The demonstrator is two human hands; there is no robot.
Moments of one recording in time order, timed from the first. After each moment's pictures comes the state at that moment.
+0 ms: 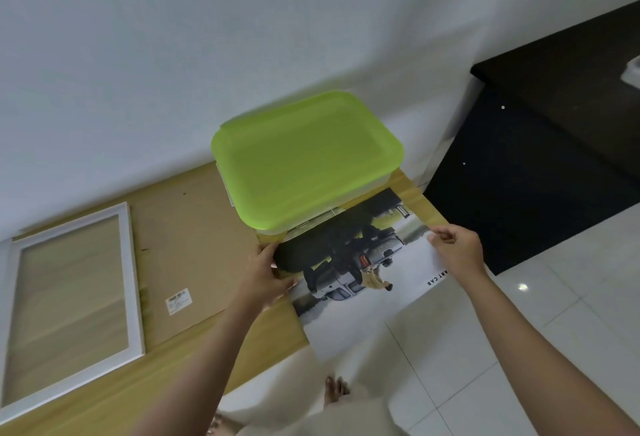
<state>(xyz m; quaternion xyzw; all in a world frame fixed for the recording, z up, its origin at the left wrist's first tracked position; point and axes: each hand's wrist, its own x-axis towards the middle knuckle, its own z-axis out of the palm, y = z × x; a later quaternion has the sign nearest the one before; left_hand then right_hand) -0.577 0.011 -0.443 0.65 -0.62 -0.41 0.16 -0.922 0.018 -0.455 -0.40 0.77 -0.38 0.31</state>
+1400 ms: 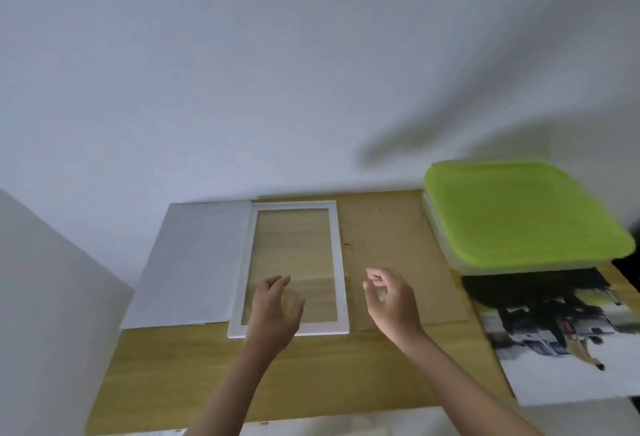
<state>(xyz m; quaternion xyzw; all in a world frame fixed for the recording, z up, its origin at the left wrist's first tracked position) -0.282 0.135 -0.415 0.77 -0.49 -0.24 0.31 -0.484 0.052 -0.436 -0.71 0.55 -0.32 0.30</state>
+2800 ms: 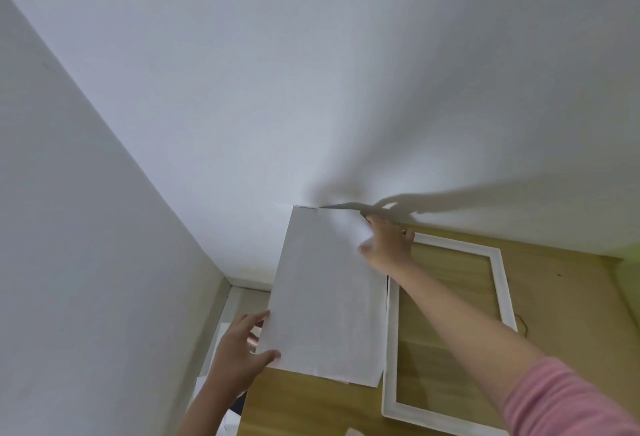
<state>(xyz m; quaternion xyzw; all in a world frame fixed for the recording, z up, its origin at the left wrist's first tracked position) 0.016 0.204 -0.453 0.81 -0.34 -0.35 0.32 -0.127 -0.075 -0.438 -0.83 0.52 0.00 0.19</state>
